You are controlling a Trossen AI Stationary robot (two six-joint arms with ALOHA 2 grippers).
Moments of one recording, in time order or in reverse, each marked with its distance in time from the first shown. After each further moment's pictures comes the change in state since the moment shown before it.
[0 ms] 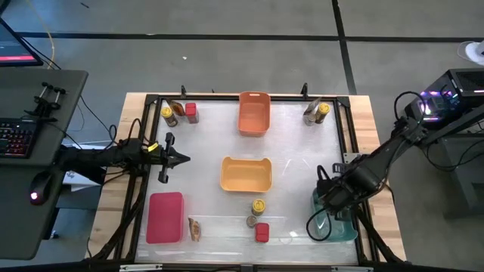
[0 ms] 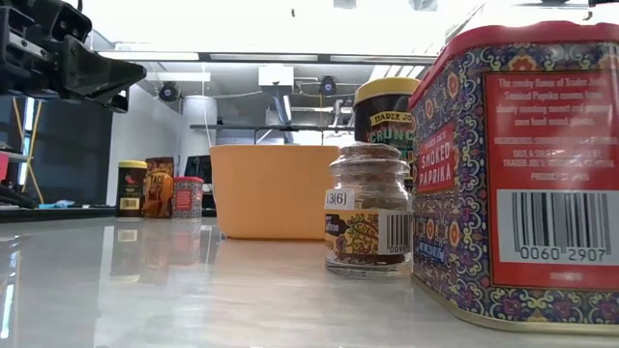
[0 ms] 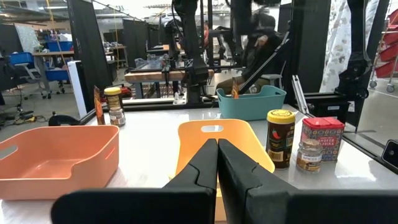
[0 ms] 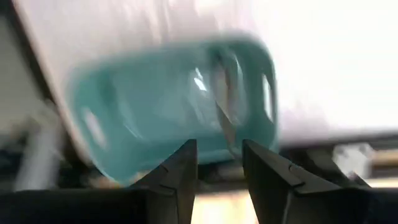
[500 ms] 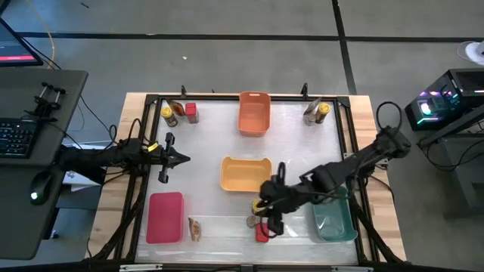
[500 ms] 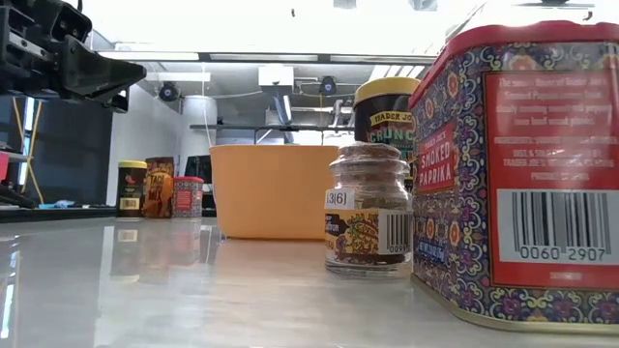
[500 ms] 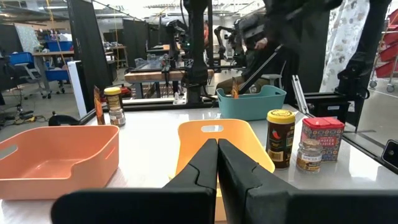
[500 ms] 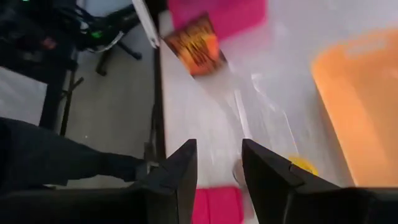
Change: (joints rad) left arm 0.000 0.000 0.000 0.000 0.000 0.000; right arm -0.190 0.277 0.150 0.947 0.193 -0.130
